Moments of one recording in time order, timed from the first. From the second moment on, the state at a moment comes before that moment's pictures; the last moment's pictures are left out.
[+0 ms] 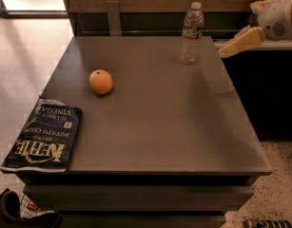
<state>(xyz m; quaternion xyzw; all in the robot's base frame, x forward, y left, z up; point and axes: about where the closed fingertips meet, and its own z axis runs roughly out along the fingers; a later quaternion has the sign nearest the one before) 0.672 -0.251 0.970 -0.44 0.75 0.07 0.48</state>
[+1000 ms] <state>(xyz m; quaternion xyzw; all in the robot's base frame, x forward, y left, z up) 0.732 -0.227 0.943 -0.39 0.73 0.17 0.54</state>
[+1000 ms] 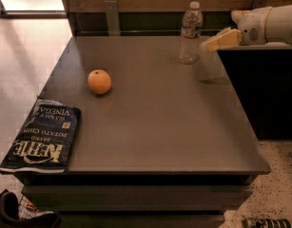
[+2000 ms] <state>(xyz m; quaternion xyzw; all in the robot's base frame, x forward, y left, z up) 0.789 -0.193 0.924 -0.31 0.69 0.26 0.59</state>
